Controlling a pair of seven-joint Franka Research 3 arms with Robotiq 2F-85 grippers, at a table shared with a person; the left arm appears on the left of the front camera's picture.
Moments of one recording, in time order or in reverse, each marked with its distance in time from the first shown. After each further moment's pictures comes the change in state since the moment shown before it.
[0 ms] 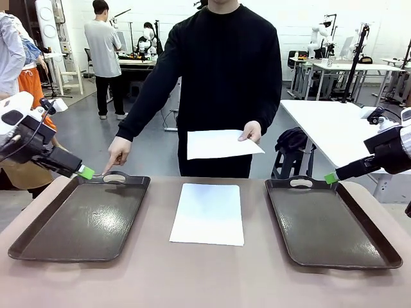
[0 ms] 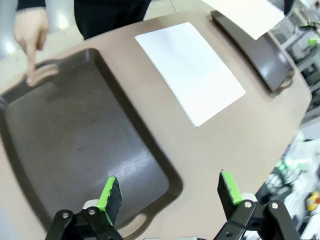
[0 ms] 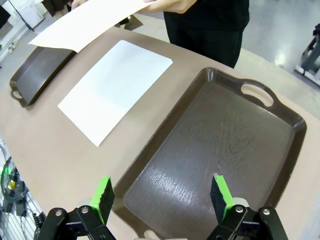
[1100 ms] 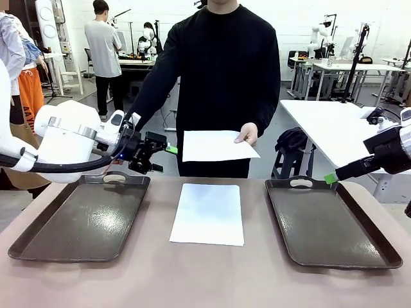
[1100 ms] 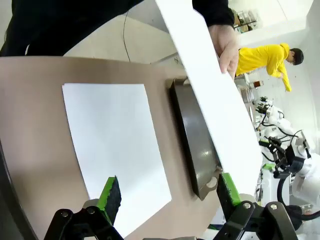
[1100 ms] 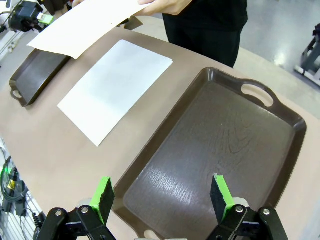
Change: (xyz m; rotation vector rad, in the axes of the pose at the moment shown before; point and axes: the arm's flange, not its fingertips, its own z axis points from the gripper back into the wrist) left arm 0.124 0.021 -0.203 -0.389 -0.100 0.490; right arm 0.000 0.001 0.000 -0.001 0.002 0.002
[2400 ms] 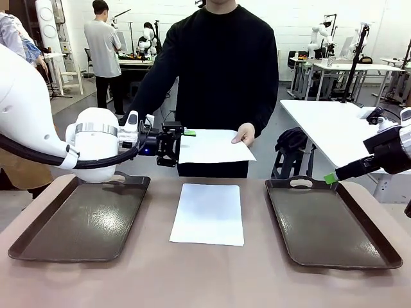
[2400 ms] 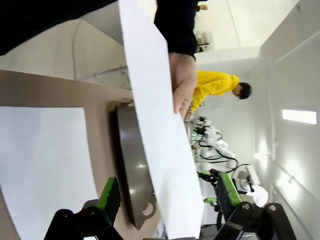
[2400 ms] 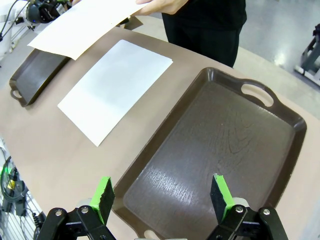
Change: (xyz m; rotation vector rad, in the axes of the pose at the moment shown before) left arm 0.029 -0.001 -0.064 -0.319 -0.036 0.213; right arm 0.000 0.000 0.000 0.000 0.000 0.000
